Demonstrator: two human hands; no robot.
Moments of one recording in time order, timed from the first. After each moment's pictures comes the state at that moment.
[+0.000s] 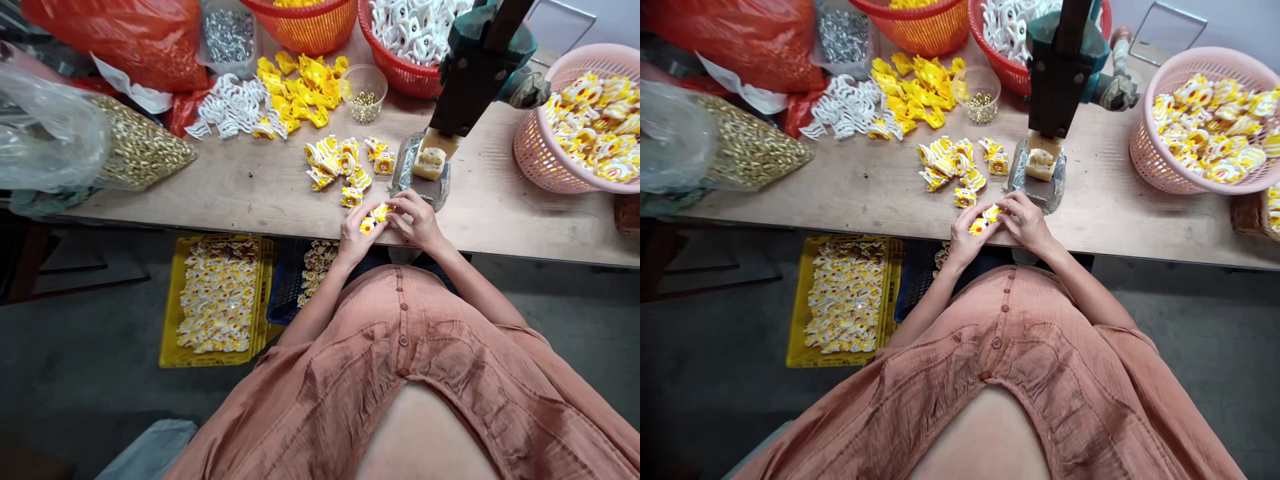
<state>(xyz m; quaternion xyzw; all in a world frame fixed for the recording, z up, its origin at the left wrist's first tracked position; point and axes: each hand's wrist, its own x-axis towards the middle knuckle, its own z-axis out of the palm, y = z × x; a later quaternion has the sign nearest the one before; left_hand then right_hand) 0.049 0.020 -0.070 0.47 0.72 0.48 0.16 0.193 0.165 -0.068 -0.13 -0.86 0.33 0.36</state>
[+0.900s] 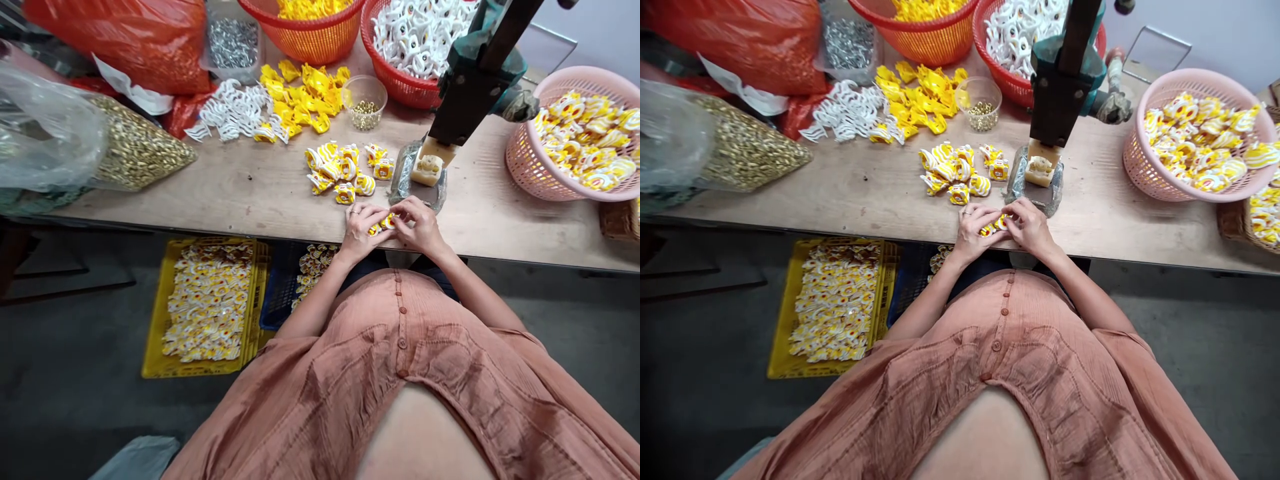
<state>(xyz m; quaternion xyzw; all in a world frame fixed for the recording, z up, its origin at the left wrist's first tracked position) 0.039 0.036 -0.079 0.57 0.70 0.40 0.13 0.201 0.163 -0.060 -0.20 -0.86 0.34 0.32</state>
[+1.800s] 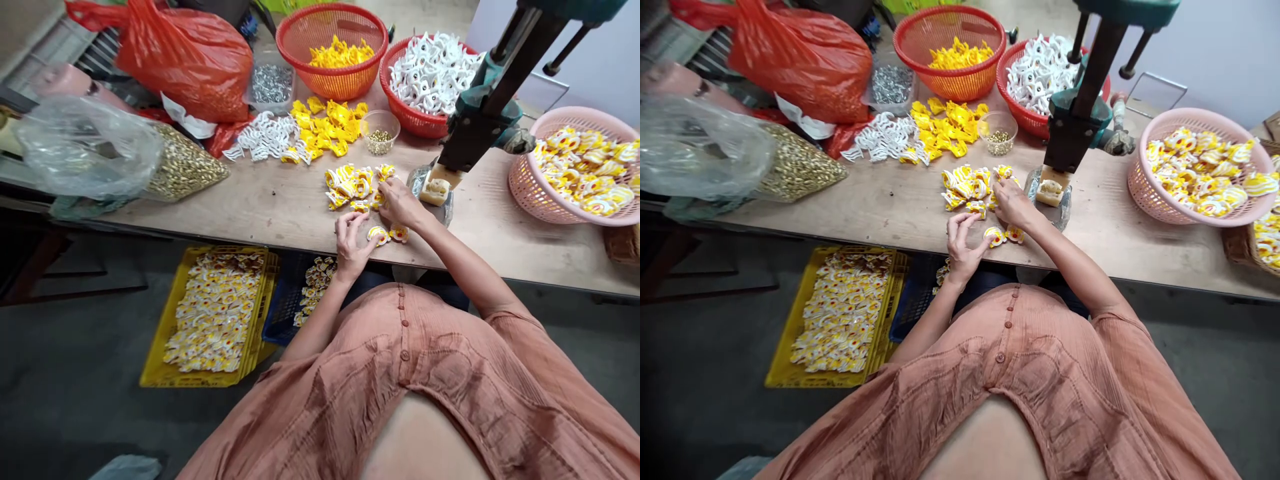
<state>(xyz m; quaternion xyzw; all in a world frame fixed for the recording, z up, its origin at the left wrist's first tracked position) 0.027 0.007 -0.068 0.46 0.73 0.50 0.00 0.088 0.222 -0.050 -0.13 -0.96 0.21 0.15</state>
